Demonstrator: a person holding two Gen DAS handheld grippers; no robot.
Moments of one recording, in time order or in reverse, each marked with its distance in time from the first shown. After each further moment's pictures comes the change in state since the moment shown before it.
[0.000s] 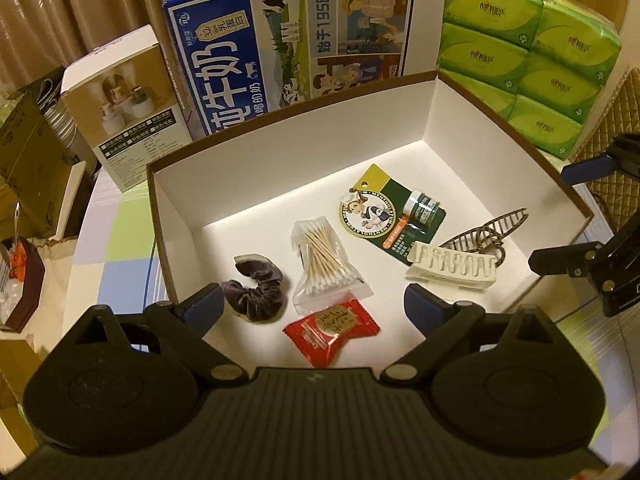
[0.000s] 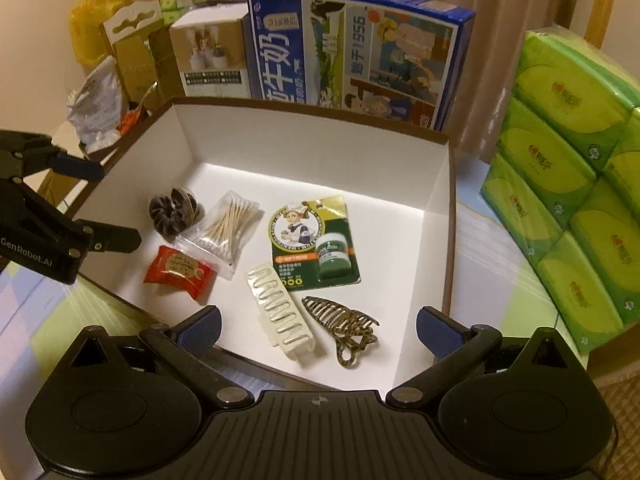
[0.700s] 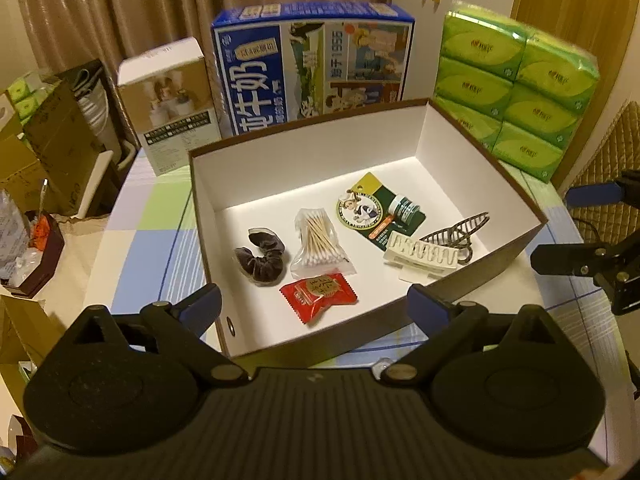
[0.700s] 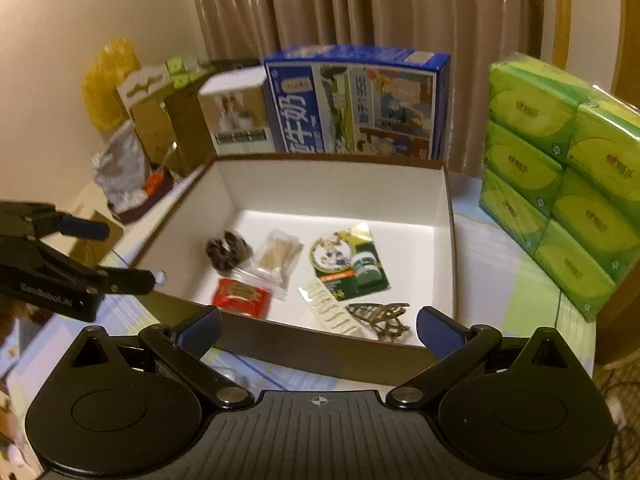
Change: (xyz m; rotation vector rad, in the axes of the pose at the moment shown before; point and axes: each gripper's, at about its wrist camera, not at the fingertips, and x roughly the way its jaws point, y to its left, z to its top) left arm -0.079 -0.018 -0.035 -0.094 -0.066 0.042; right arm -0.075 0.026 -0.031 0.112 -0.167 0.071
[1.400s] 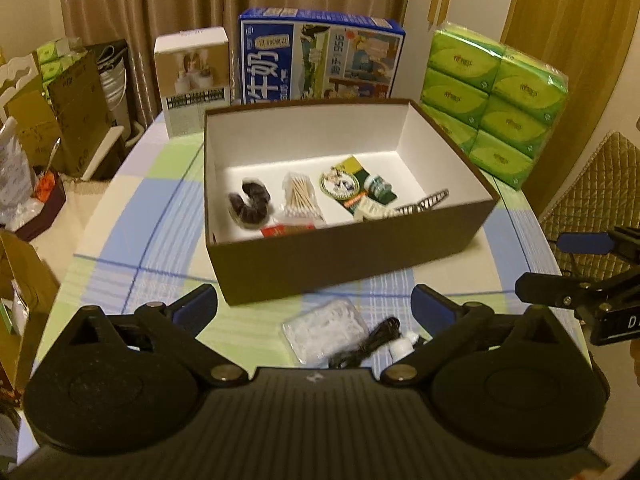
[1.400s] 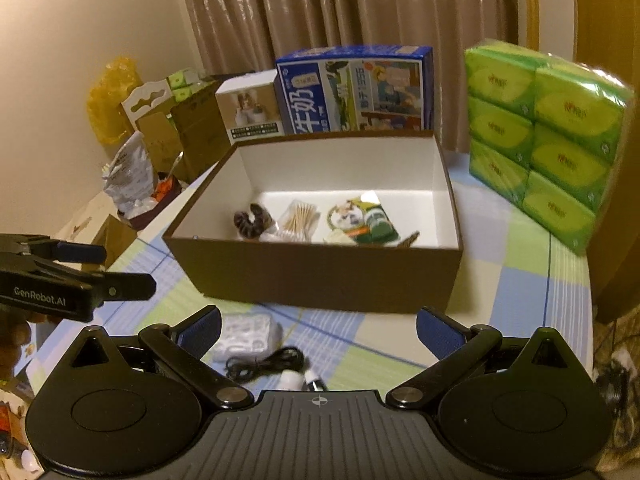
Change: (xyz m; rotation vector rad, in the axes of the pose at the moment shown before) left arm -0.057 -0.022 -0.080 -0.127 -0.043 -0.031; right arm -0.049 0.029 -0.075 0.053 -0.022 -0.012
